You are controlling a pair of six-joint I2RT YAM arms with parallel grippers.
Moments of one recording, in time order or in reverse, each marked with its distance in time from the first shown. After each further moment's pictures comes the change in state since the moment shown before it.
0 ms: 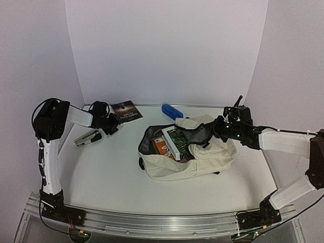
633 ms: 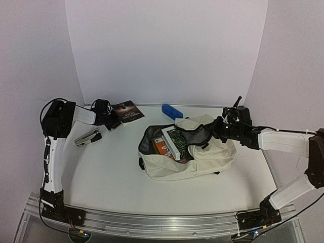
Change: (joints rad) left arm 0.029 0.170 0.202 0.042 0.046 0.006; right arm 0.000 0.012 0.000 0.000 -0.013 0.000
